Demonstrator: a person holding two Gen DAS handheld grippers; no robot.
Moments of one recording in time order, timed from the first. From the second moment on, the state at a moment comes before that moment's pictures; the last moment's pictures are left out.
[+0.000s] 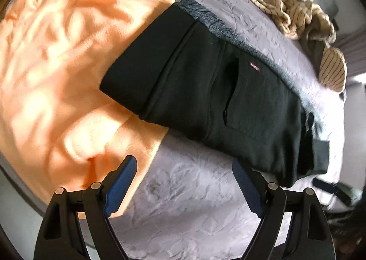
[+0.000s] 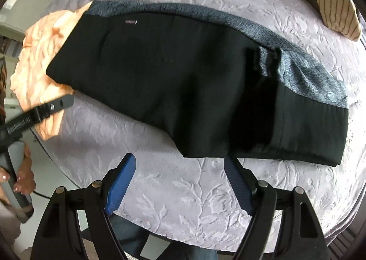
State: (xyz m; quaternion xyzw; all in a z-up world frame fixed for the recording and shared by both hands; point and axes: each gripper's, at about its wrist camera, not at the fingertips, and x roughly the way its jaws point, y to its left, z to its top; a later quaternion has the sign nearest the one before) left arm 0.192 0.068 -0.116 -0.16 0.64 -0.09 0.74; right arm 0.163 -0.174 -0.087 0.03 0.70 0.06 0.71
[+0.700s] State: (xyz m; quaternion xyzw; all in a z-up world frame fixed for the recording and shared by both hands) left arm 0.231 0.046 -0.127 -0.28 0.60 -0.12 0.74; right arm 0.162 -0.207 -0.093 0.03 0.71 0.06 0.70
